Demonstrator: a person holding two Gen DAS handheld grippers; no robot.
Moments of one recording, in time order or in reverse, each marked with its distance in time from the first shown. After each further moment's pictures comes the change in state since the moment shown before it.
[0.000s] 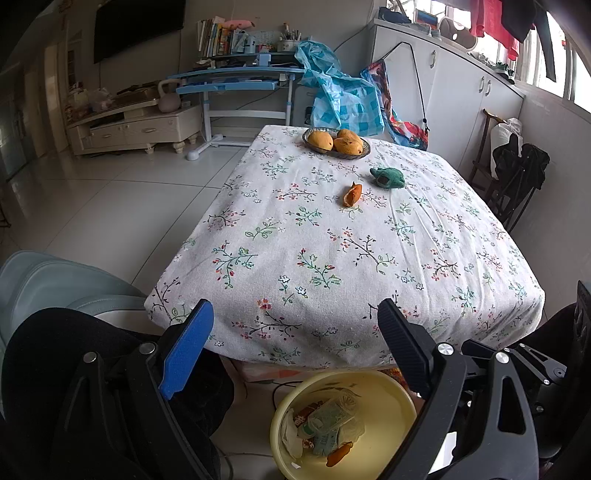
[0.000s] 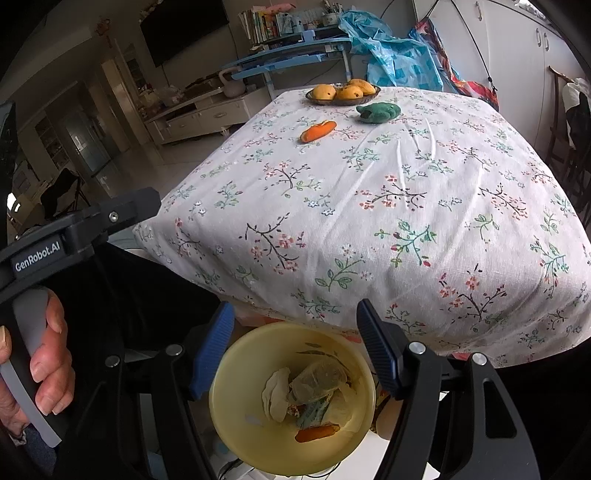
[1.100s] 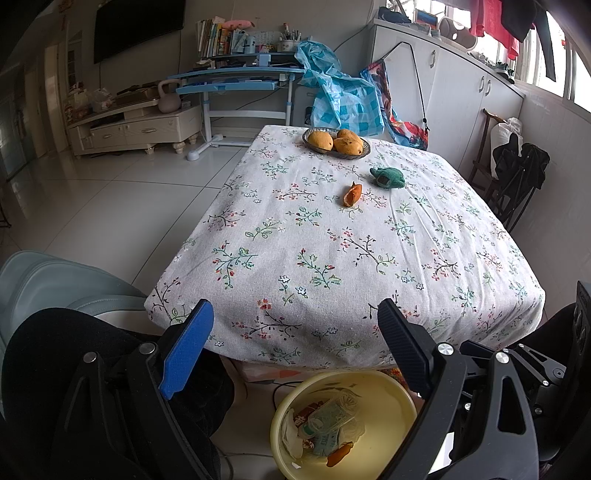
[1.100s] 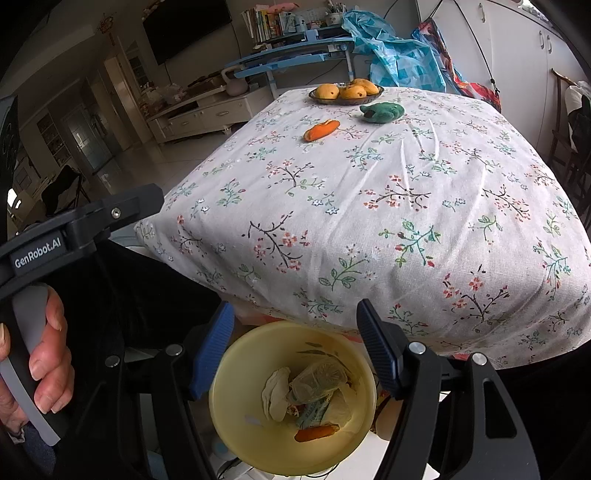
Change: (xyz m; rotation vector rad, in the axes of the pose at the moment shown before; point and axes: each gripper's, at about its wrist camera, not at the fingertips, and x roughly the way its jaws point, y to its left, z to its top) left arm -0.001 -0.001 0.000 0.001 0.000 0.001; right arm 0.002 0.003 0.000 -0.006 0.002 0.001
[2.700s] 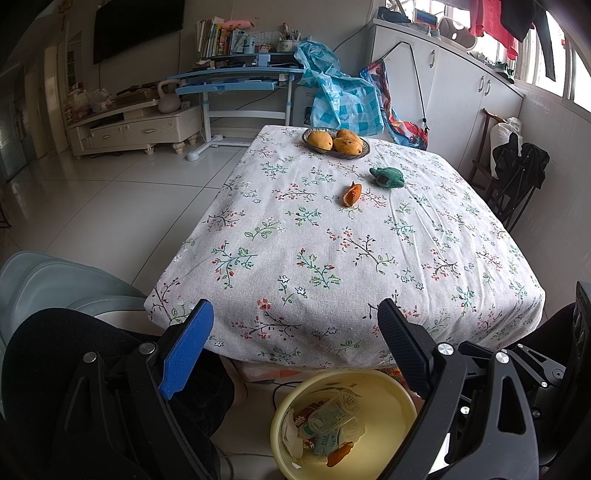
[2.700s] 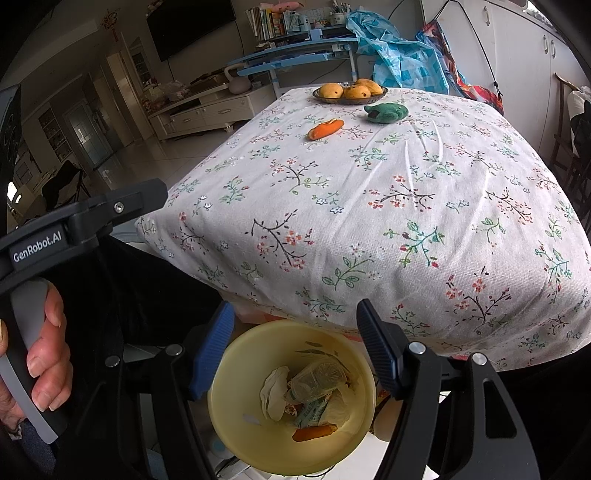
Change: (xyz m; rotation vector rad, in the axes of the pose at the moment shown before) left arm 0.000 -0.001 0.000 0.001 -0.001 0.000; right arm 0.002 0.003 -0.002 -0.020 0.004 0.001
